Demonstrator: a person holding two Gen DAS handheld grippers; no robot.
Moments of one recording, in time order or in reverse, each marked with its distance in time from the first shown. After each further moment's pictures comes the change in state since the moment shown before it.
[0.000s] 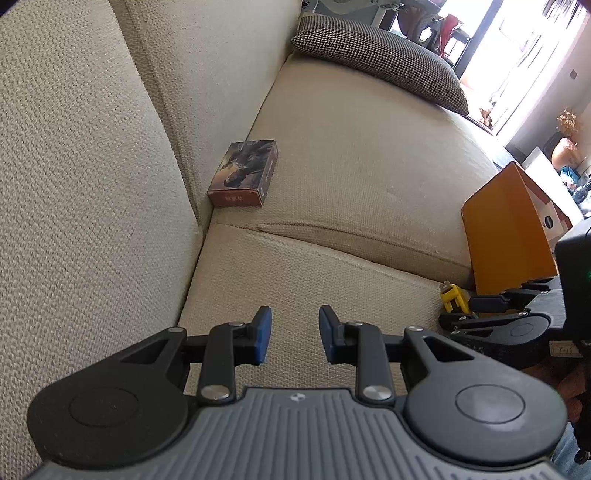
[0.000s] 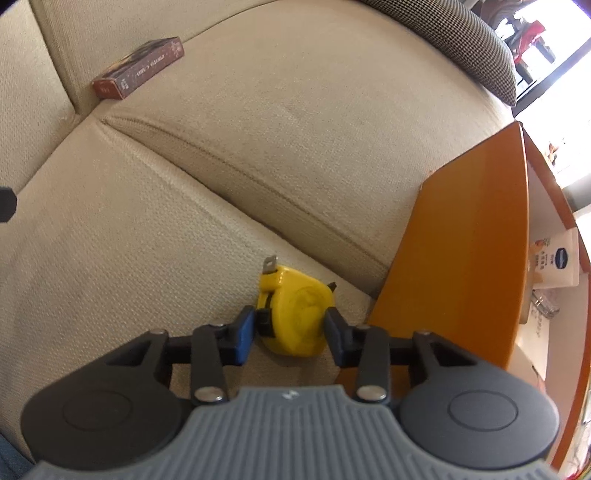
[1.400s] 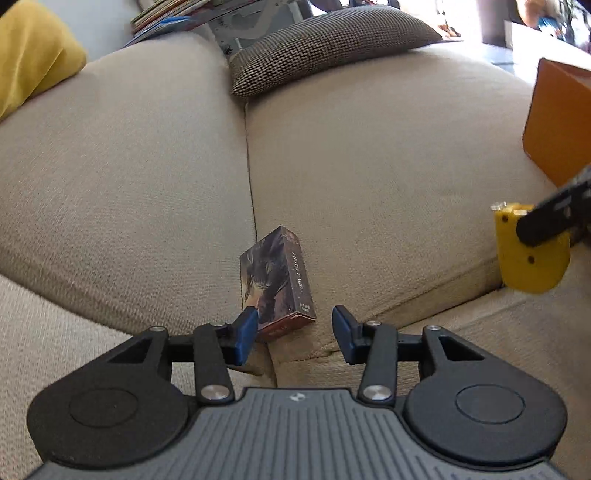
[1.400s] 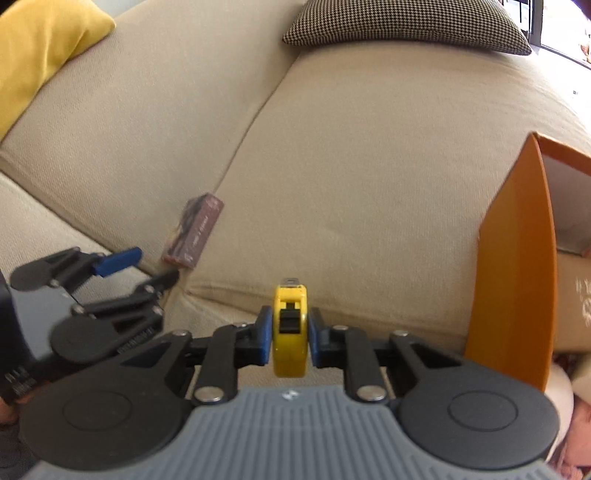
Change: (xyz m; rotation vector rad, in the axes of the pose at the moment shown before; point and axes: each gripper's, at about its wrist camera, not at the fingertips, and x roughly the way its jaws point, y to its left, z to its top) left arm 0.077 -0.040 0.057 0.605 -0.105 0.315; right arm -0.020 -0.055 0.050 0.362 -0.185 0.448
